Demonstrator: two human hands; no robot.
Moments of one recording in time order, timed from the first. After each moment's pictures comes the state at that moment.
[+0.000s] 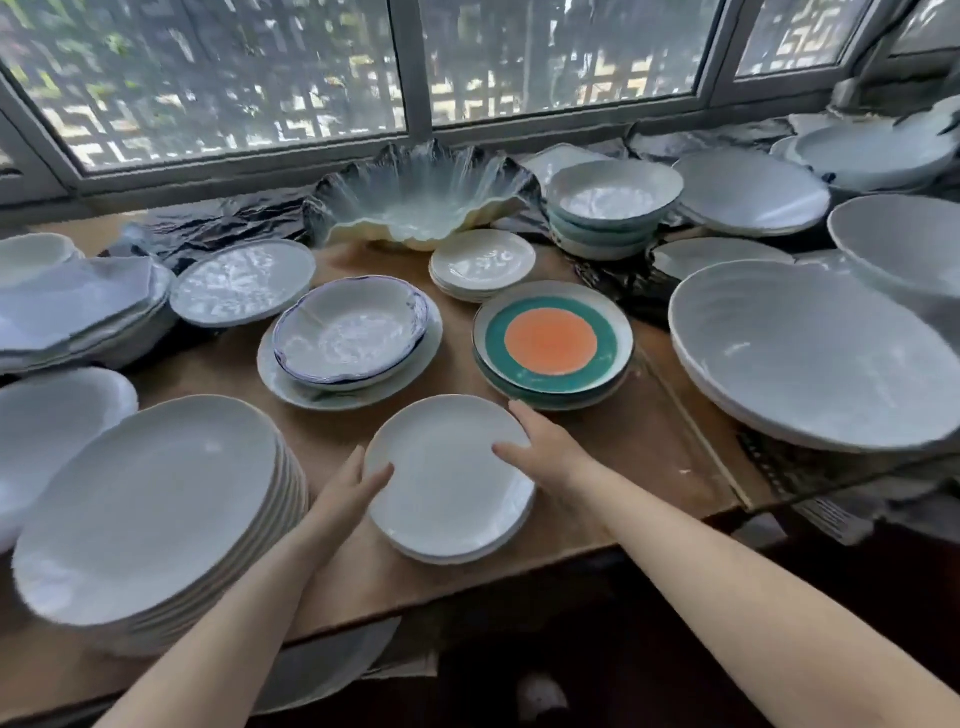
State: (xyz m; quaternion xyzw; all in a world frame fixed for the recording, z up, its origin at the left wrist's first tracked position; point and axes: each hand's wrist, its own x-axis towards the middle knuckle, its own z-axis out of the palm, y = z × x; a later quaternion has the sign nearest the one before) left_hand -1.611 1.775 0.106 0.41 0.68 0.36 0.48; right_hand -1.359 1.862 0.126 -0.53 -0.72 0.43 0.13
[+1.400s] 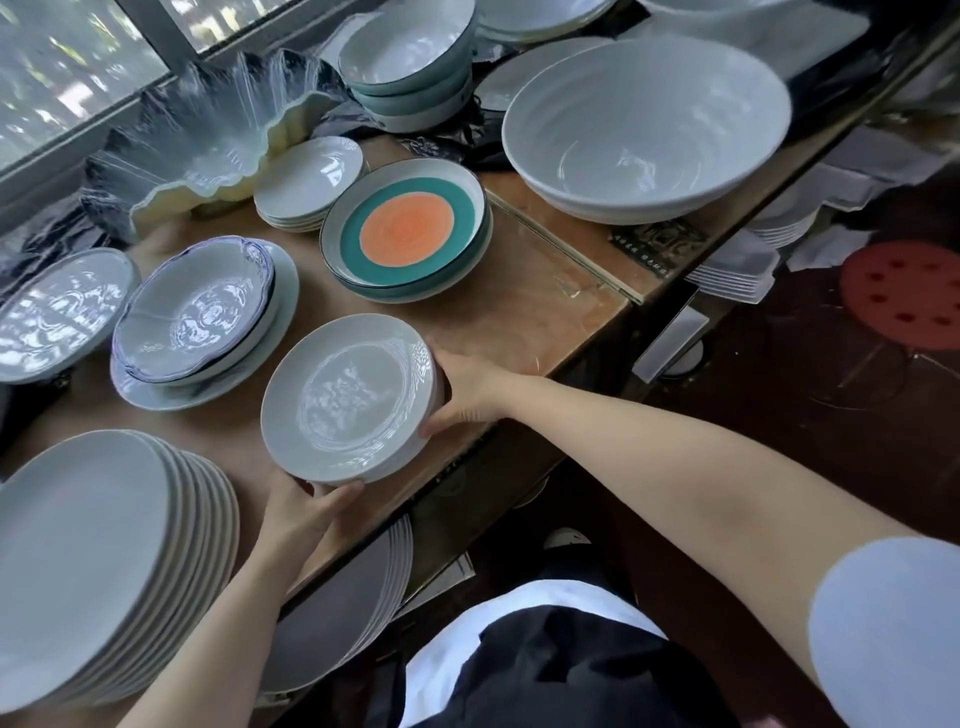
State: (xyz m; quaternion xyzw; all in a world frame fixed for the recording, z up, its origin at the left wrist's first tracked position) left_hand -1.587 1.720 0.082 0.58 0.63 0.32 0.41; right_hand -1.332 1.810 0.069 -0.47 -0.71 0.48 0.20
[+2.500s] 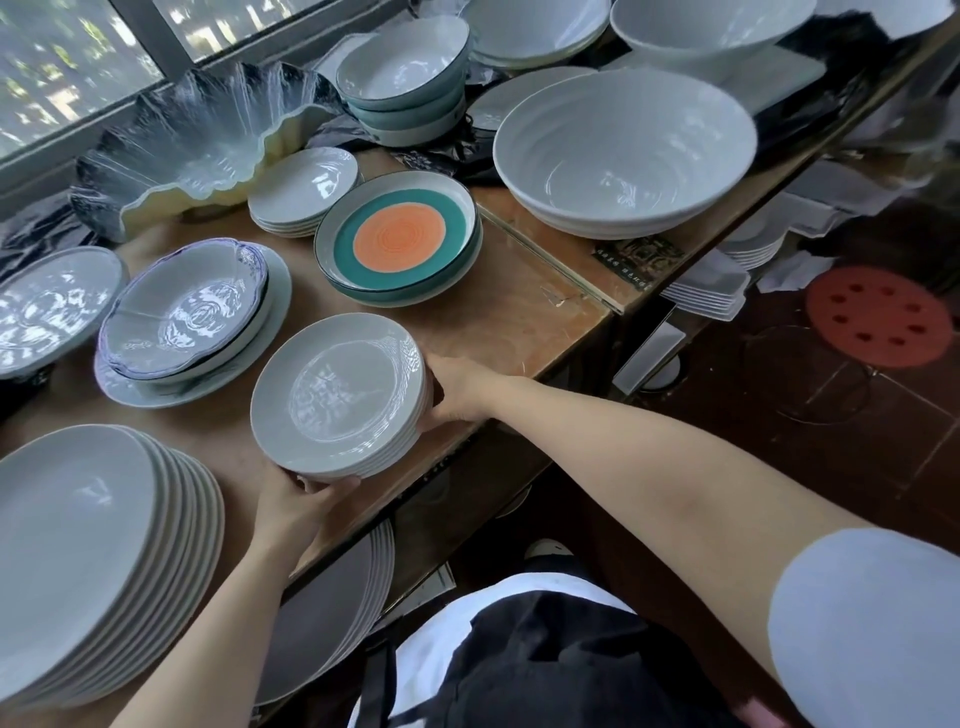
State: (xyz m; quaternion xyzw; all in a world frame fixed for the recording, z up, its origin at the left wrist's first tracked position) left_hand -1.596 1.729 0.054 0.53 0.66 0.35 0.40; right_hand -1.334 1.806 0.075 -0.54 -0.70 0.45 0.13
